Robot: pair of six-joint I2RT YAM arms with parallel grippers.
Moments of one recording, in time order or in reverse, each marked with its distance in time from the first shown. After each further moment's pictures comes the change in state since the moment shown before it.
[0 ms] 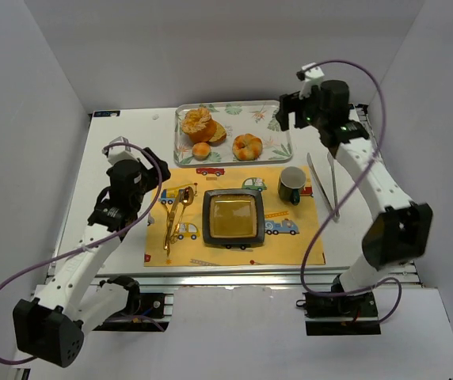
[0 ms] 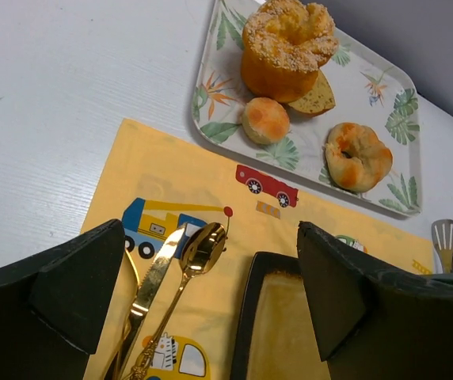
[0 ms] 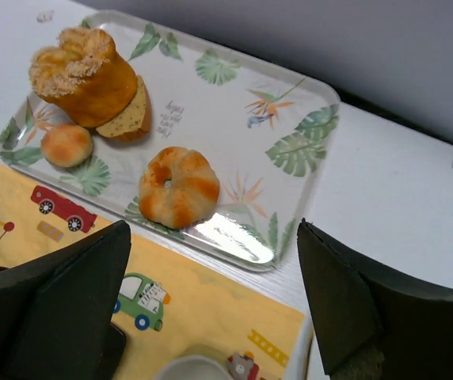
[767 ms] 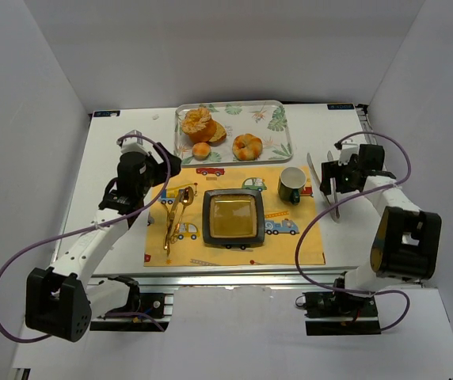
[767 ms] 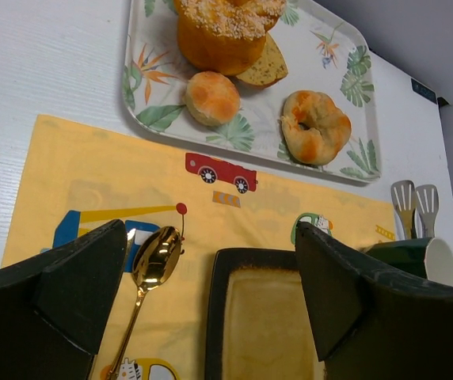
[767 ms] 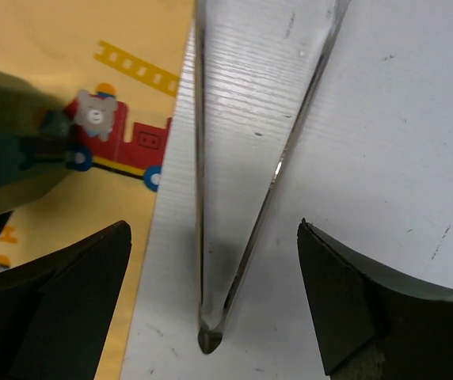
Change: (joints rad) left arm 0.043 0.187 -0.006 0.213 0.241 0.005; right arm -0.422 -0.206 -0.664 -0.058 -0.142 -0.223
